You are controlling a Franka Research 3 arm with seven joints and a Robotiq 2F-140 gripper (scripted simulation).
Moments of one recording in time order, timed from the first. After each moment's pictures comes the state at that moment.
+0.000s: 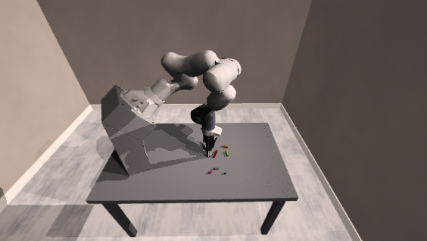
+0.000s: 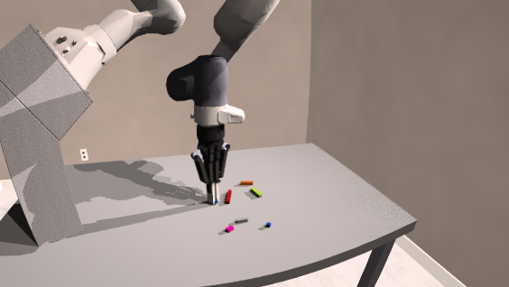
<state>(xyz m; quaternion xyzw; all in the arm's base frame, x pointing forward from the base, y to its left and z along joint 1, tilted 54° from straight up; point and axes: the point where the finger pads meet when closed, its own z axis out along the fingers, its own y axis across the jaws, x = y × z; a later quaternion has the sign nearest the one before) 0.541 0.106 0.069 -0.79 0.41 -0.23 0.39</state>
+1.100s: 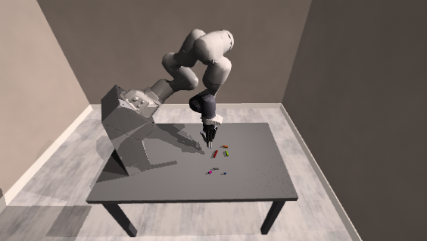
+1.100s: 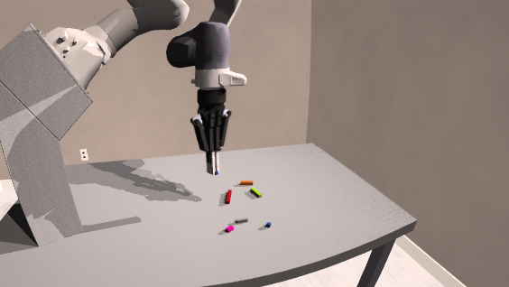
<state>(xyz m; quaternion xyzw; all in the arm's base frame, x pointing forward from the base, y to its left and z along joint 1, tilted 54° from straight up) 0.478 0.064 0.127 -0.79 0.41 -0.24 0.39</state>
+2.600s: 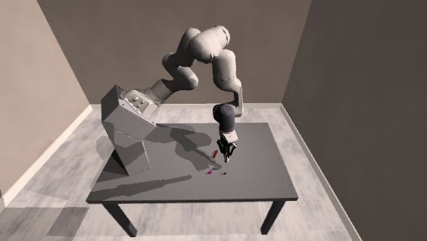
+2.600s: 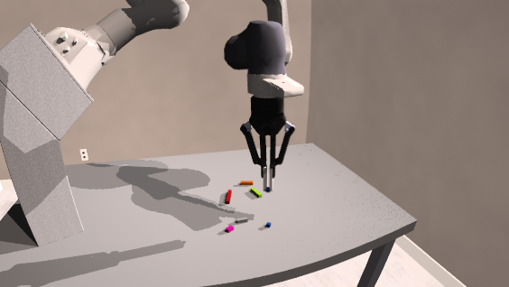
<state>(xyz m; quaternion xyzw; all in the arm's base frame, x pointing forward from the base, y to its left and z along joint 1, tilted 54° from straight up) 0.588 -0.057 0.164 -0.50 0.73 -0.05 0.47</state>
